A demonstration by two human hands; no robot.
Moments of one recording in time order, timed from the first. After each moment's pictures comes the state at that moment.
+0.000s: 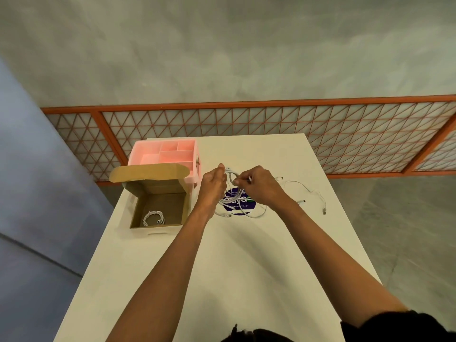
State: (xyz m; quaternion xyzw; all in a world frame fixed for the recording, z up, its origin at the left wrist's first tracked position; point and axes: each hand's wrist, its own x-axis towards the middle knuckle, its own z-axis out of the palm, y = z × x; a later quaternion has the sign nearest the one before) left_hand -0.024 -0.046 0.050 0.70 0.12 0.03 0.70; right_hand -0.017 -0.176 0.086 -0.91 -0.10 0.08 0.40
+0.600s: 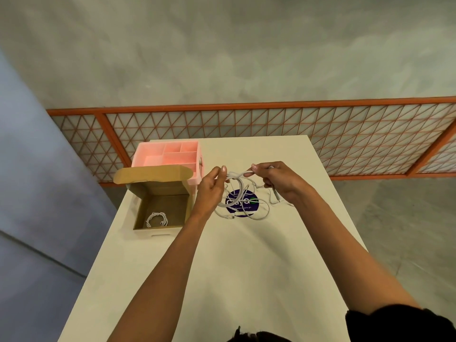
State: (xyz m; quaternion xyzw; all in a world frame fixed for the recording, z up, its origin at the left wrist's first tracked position) left_hand -0.029 -0.030 0.039 0.75 0.00 0.08 0.65; right_hand -0.001 -0.206 0.097 -0.78 -0.04 0.18 0.61
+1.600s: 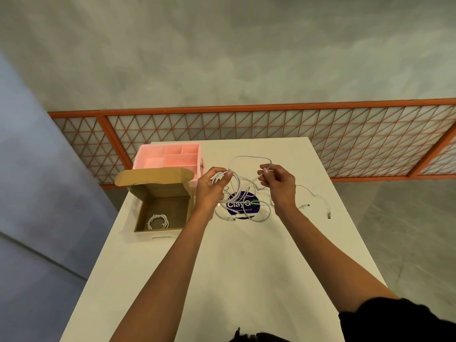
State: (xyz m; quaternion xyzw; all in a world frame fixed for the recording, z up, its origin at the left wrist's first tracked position) left_hand -0.019 -0.032 0.041 0.68 0.11 0.10 0.72; right_hand 0.007 -0.194 0.035 -0.66 0.05 -0.07 0.74
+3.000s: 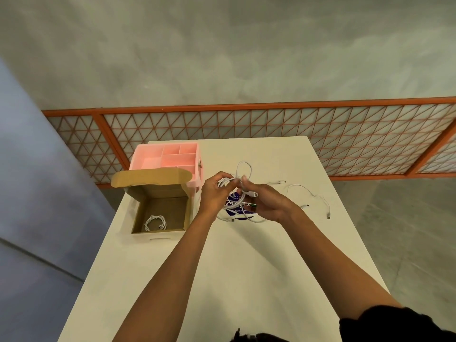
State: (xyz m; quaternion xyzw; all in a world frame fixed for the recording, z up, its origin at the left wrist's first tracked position) left_hand -0.010 -0.039 0.029 0.76 0.08 0.07 0.64; right_hand 0.001 -0.184 0.045 -0.59 0.04 0.33 0.74
